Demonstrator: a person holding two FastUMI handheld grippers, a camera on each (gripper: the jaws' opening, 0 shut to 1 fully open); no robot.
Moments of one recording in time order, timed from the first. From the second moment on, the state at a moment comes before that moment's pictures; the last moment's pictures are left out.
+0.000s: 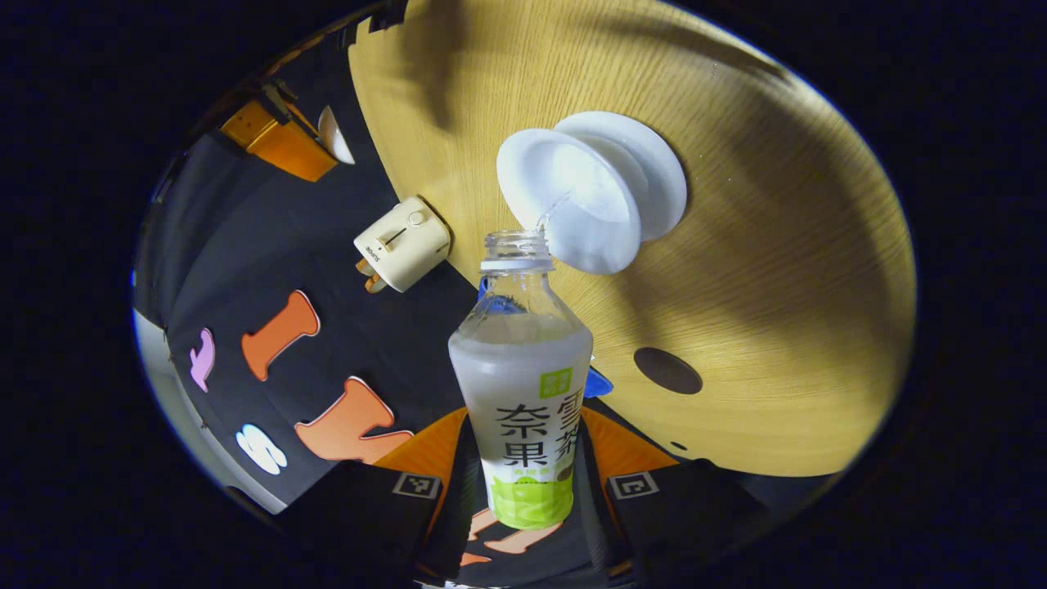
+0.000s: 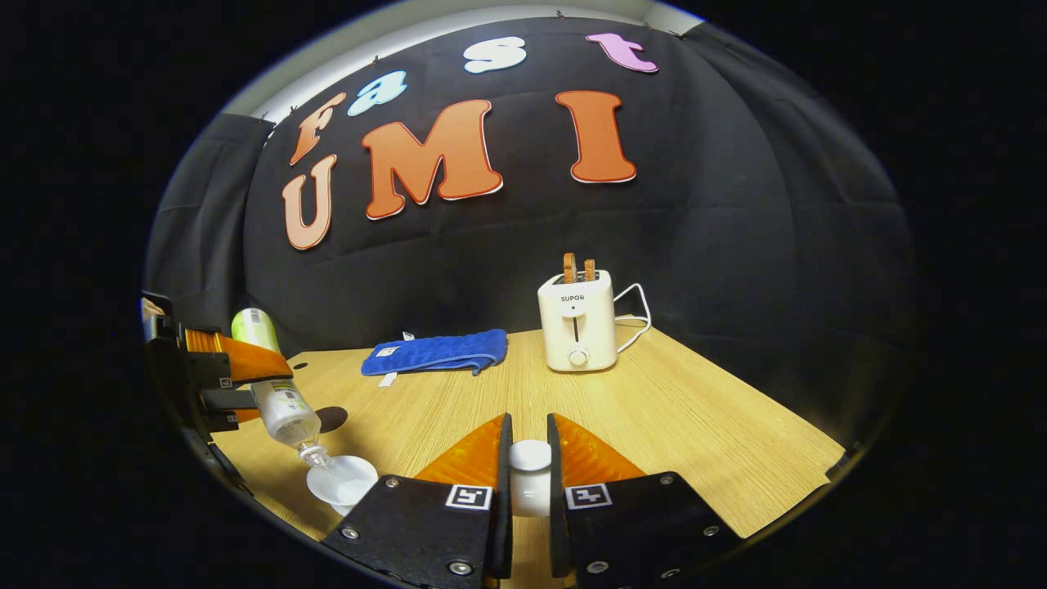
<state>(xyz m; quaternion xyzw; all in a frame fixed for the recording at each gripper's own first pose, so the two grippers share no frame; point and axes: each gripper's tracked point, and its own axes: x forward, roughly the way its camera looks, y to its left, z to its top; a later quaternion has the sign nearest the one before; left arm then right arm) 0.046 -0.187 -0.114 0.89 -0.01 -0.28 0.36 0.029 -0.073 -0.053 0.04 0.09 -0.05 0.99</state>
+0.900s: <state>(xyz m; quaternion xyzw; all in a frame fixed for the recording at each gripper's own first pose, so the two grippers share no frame) 0.043 -0.141 -0.162 0.48 0.19 -0.28 0.81 0.029 -0.065 -0.073 0.04 0.12 -0.04 0.99</state>
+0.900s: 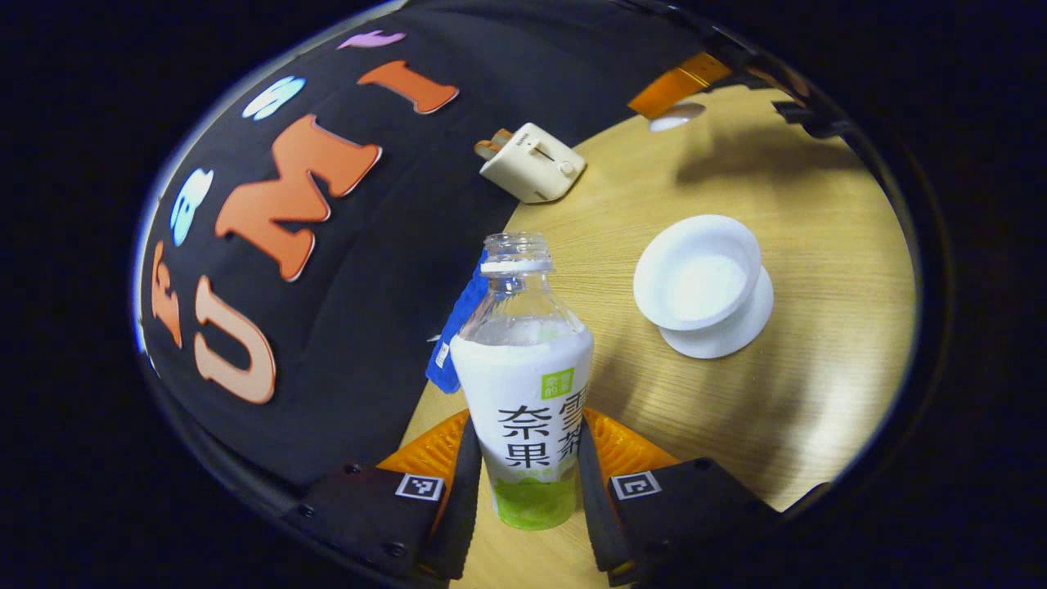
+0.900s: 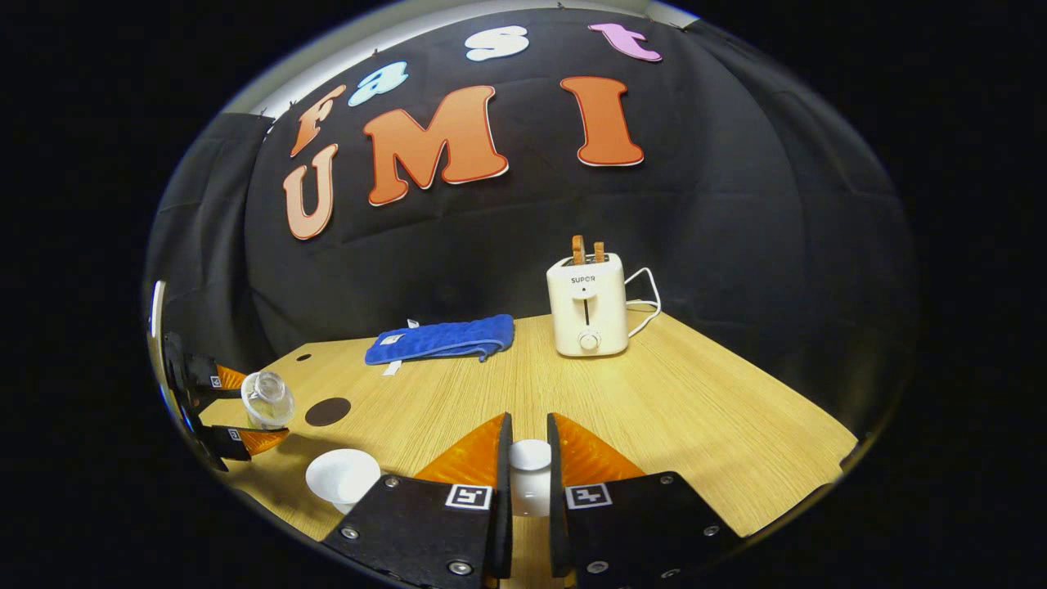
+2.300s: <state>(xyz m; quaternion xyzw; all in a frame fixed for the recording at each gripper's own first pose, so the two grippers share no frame) 0.192 -0.097 -0.146 0.04 0.19 -0.17 0.97 0.036 -0.065 -0.101 0.03 0.15 -0.05 0.99</state>
